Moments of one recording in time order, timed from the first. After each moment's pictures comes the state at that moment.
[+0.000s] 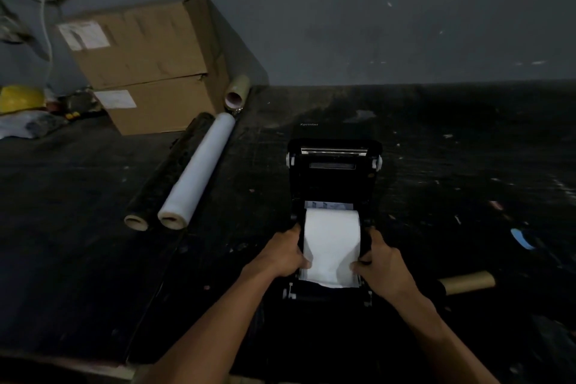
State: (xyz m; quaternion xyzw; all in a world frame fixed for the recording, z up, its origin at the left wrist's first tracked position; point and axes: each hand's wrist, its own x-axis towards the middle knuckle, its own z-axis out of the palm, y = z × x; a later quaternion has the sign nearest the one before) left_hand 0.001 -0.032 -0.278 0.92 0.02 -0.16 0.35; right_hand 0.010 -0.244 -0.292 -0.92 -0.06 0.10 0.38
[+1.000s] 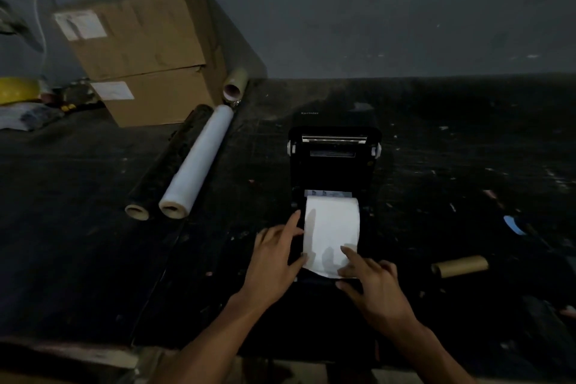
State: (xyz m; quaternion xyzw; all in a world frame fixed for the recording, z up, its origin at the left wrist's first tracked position) left_hand -0.053 -0.019 -0.285 0.95 -0.05 0.11 0.28; right_hand -0.043 -0.227 -0.311 -0.93 -0.22 -0.02 0.30
